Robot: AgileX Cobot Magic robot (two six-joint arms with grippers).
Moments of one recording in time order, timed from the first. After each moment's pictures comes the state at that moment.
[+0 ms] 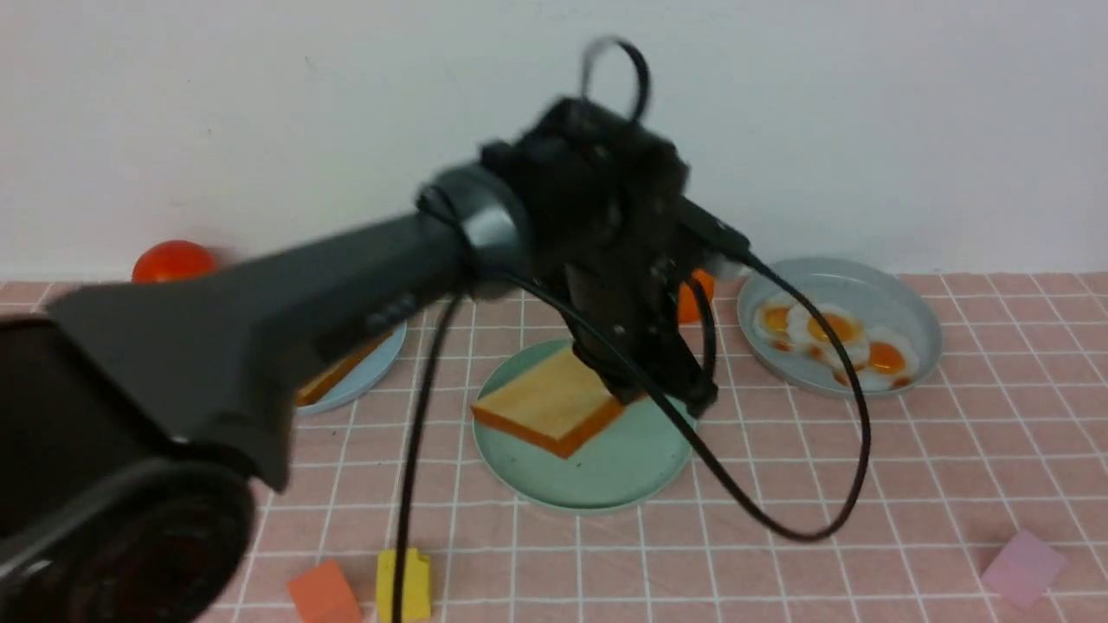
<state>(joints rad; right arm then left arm) 0.26 0.34 -1.01 0.24 1.19 -0.14 -0.71 2.19 -1.96 0.12 1.01 0.07</state>
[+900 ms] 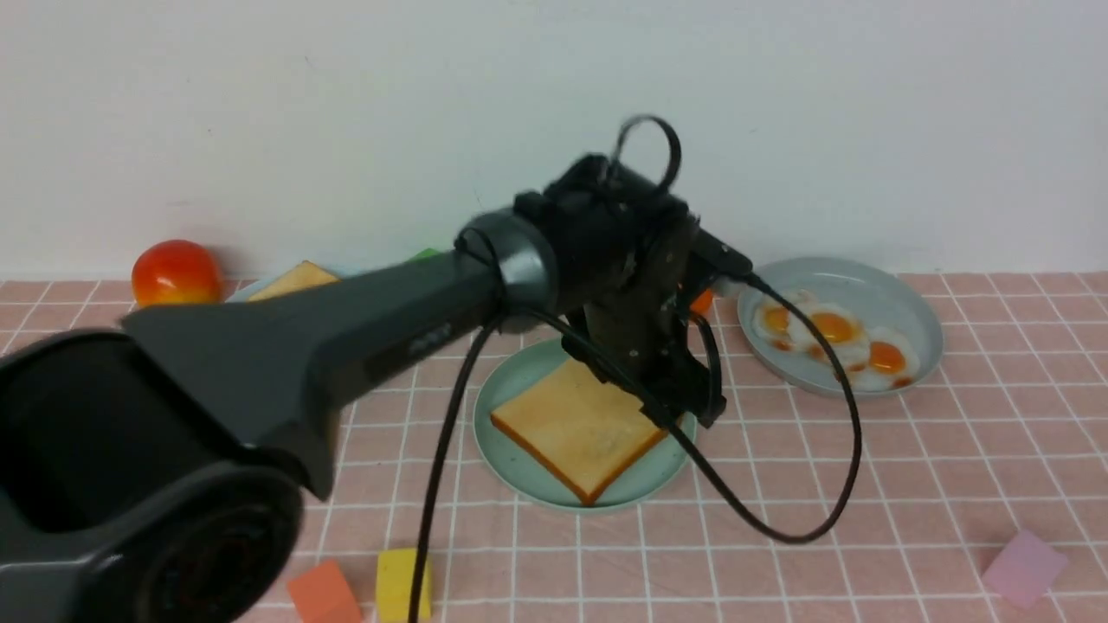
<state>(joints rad) 0.26 0.35 -1.01 0.27 1.25 -0.14 -0.71 2.22 -1.96 0.13 0.94 0.00</state>
